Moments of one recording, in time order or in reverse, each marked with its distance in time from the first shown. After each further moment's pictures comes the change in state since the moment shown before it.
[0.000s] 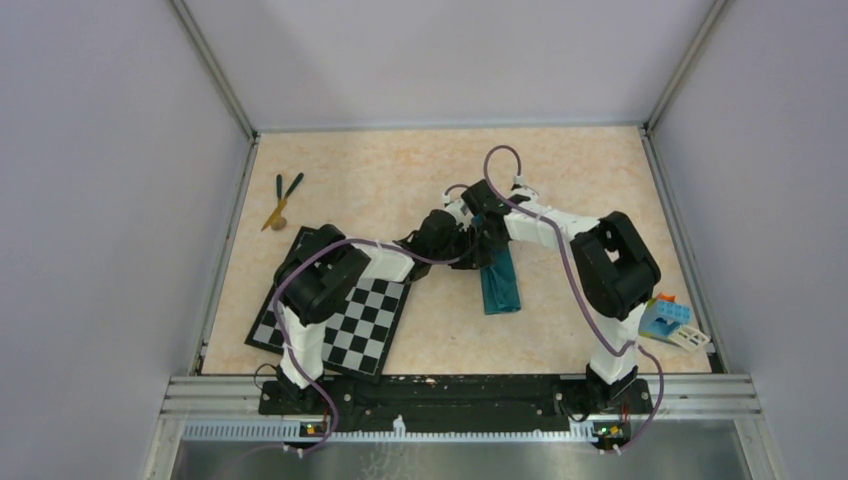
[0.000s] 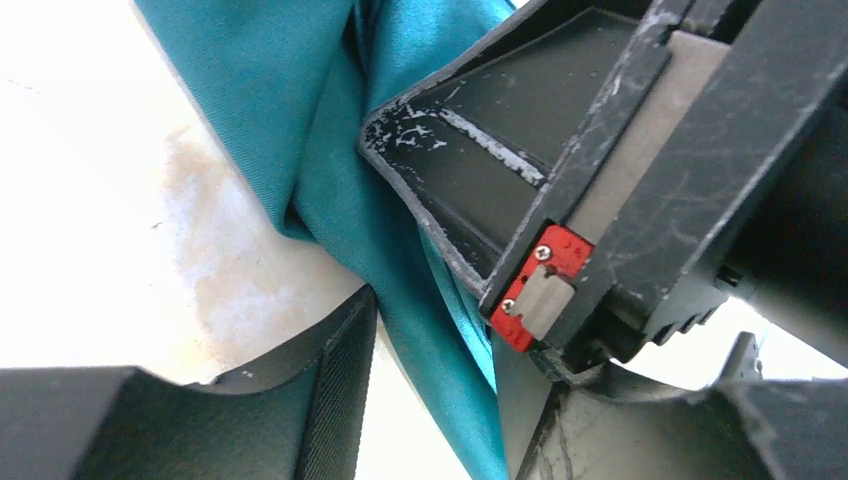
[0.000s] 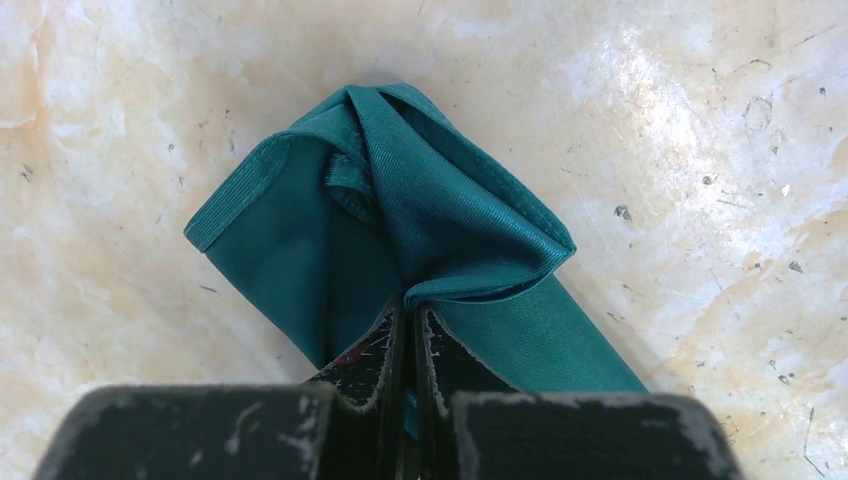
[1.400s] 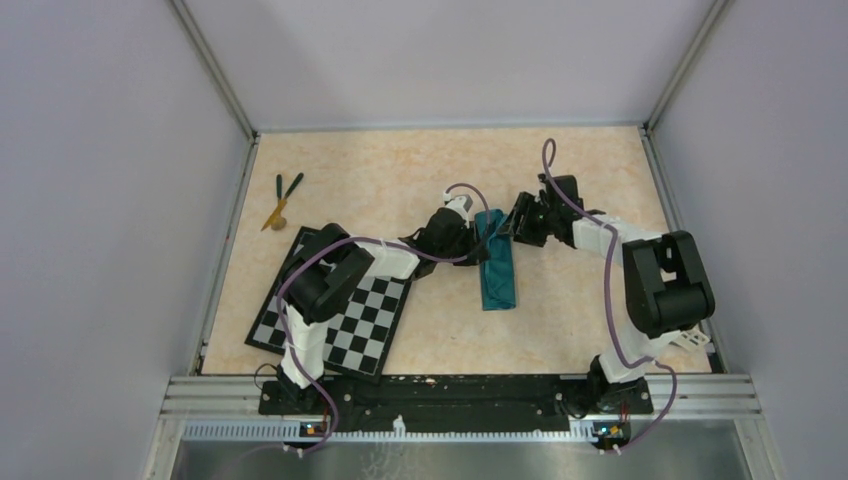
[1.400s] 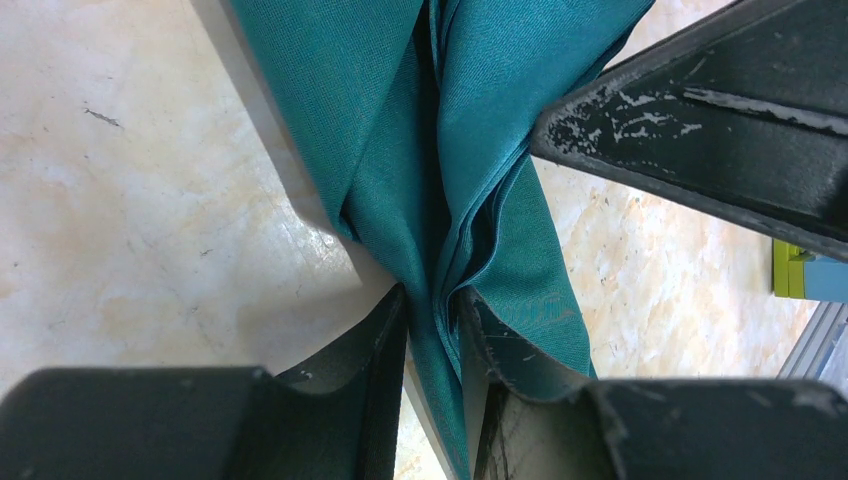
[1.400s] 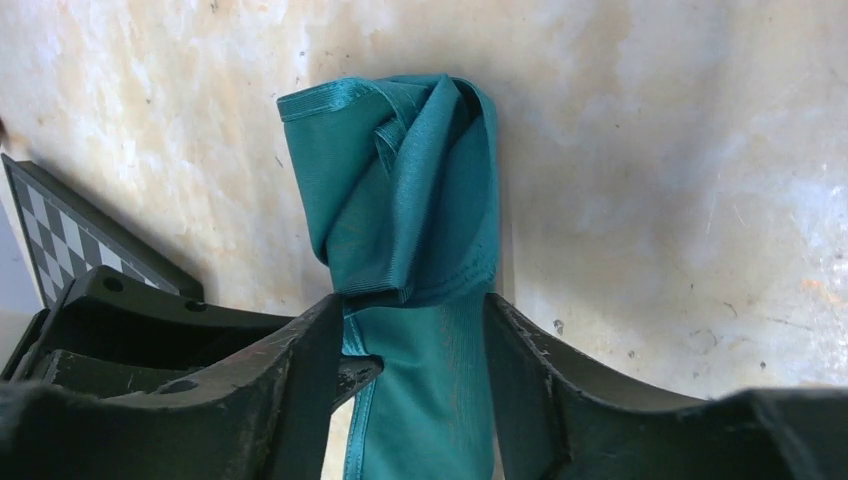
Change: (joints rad) left arm -0.018 0.024 0.064 -0.093 -0.148 -0.005; right arm -0.397 -0.232 -0.362 0.491 -0.782 -0.610
